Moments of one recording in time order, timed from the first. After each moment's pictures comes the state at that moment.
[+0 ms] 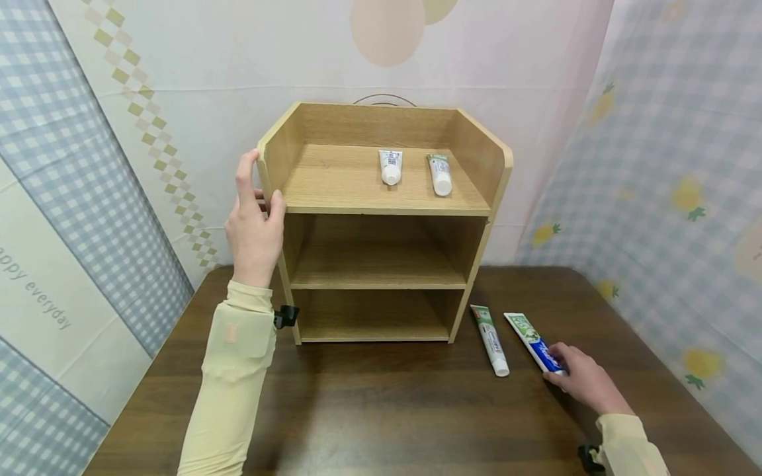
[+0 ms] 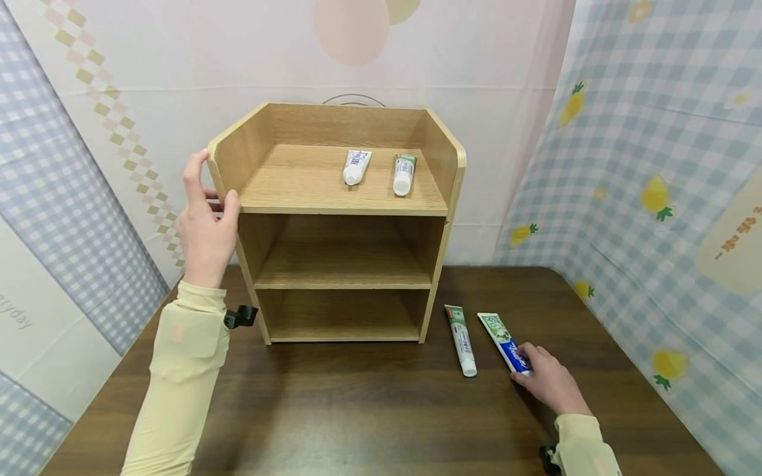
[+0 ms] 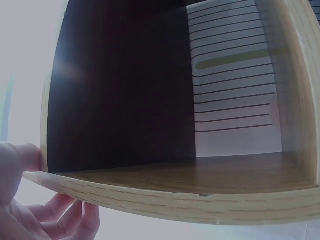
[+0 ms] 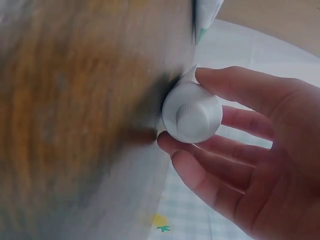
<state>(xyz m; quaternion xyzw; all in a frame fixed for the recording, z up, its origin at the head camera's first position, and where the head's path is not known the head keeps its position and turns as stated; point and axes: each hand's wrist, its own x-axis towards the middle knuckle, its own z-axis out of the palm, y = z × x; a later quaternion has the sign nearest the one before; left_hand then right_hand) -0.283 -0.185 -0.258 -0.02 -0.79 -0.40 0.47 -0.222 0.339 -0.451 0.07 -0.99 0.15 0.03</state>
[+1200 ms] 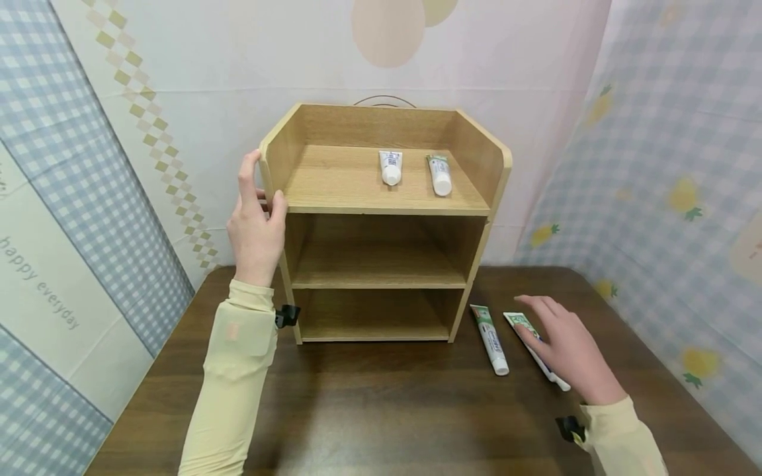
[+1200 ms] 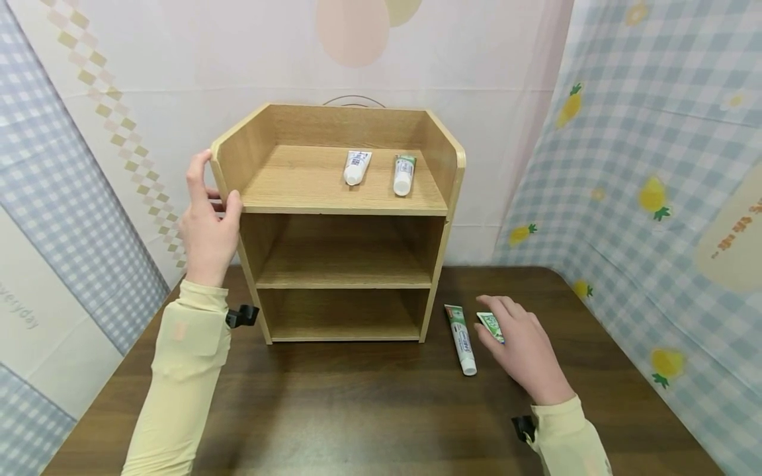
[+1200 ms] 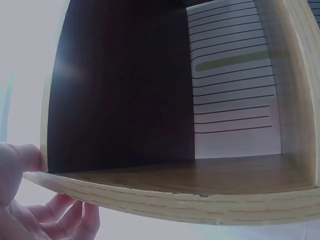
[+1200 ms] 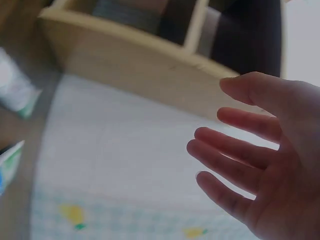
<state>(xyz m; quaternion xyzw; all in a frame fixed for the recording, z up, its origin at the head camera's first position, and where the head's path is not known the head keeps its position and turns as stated) -0.282 -0.186 -0.257 -0.03 -0.79 -0.40 0.47 -0.195 0.246 -0.349 0.19 -0.94 0.15 0.23</state>
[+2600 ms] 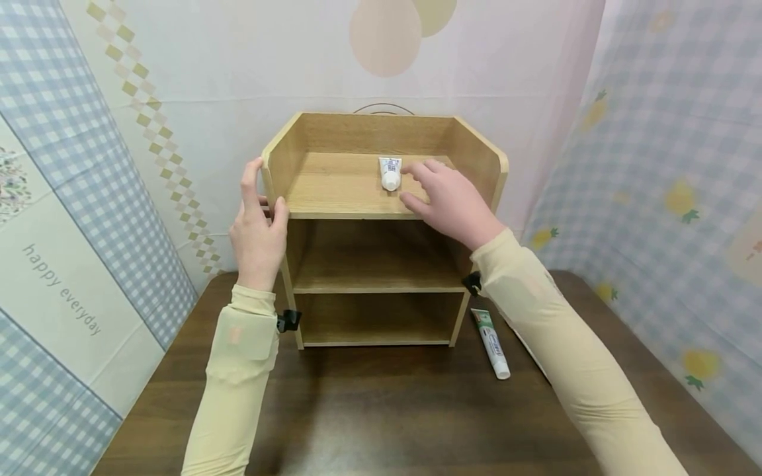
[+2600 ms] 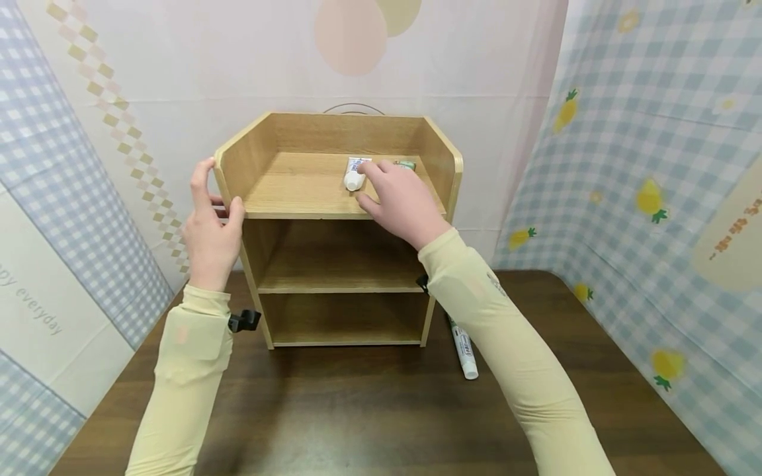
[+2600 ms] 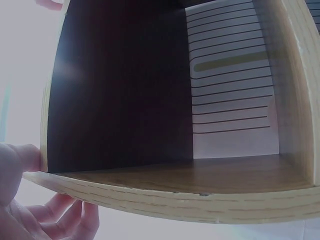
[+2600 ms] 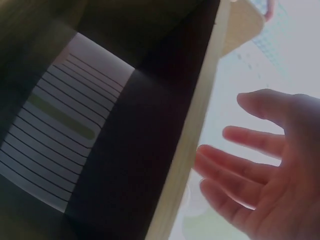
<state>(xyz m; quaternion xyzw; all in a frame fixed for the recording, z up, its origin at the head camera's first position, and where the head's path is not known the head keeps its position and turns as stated) -0.278 -0.185 -0.256 -0.03 -0.80 -0.39 0.46 -0.286 0.089 -0.178 0.30 -0.91 0.13 0.25</state>
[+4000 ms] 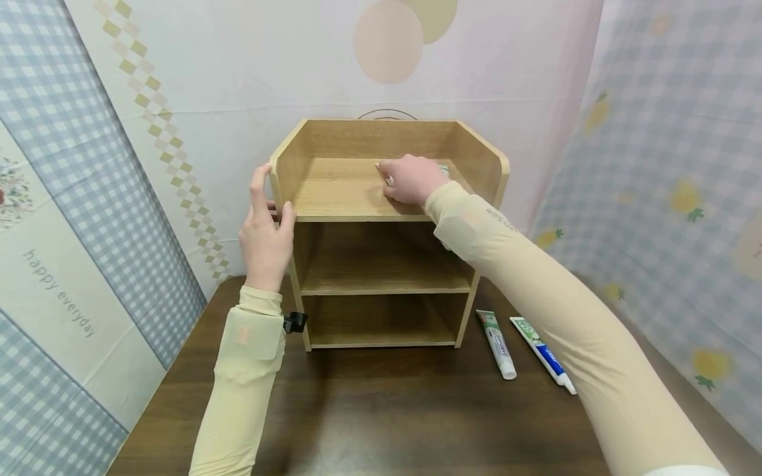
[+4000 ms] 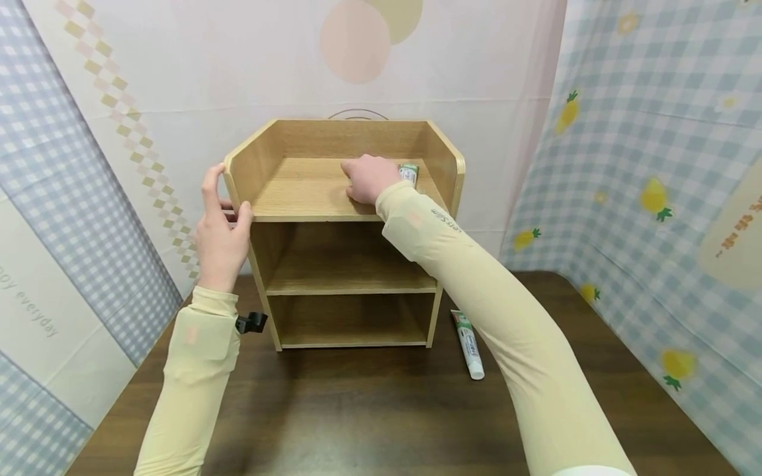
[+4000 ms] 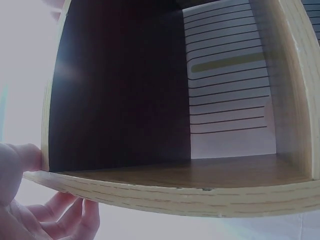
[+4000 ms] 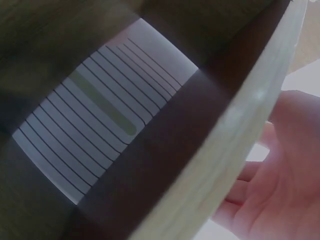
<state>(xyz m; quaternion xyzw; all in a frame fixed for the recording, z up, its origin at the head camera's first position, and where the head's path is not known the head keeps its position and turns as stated) -0.289 -0.181 -0.256 -0.03 -0.80 -0.39 0.45 -0.350 0.046 -0.153 0.24 -0.96 -0.01 0.10</state>
